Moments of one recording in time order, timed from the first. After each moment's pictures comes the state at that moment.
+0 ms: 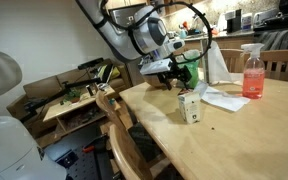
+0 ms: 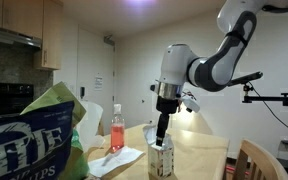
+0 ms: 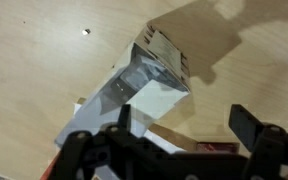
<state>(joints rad) -0.63 0.42 0.67 -2.26 -0.88 2.71 0.40</state>
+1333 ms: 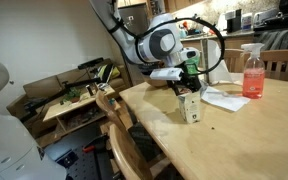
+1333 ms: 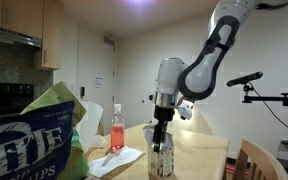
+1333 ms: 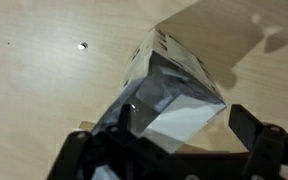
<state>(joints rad) -0.14 0.46 0.15 -2.21 -0.34 2.82 0.04</state>
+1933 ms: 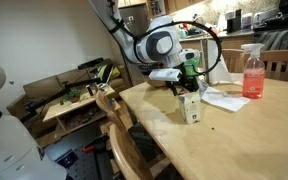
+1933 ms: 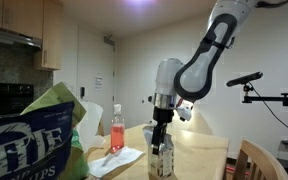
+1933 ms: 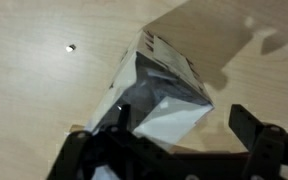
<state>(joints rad) -0.06 0.46 0.09 -2.21 -0.21 2.82 -0.04</state>
